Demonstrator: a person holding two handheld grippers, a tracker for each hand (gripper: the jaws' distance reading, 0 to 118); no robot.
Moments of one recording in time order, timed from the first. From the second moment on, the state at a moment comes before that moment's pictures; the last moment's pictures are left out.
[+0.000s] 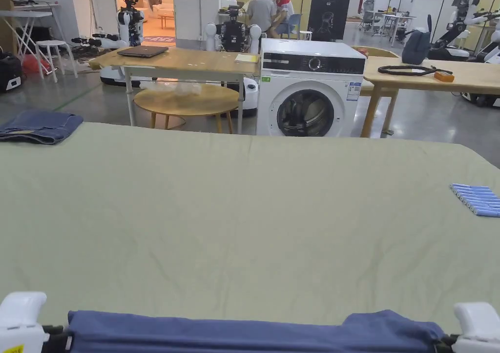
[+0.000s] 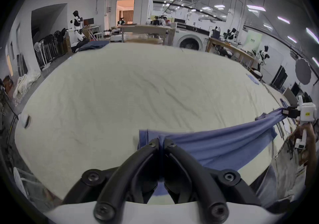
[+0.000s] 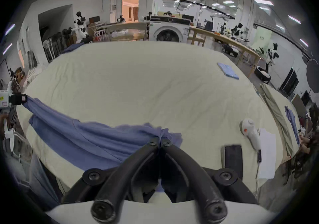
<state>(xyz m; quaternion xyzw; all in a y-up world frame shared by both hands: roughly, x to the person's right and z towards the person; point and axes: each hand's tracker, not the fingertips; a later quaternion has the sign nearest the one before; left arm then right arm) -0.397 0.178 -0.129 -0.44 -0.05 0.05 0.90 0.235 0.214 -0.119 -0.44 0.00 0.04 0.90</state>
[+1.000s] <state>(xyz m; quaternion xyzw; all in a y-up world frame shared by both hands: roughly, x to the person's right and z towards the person) -0.333 0.213 -0.149 -0.27 -0.01 0.05 0.96 0.194 0.238 -0.123 -0.24 -0.06 0.01 0.97</state>
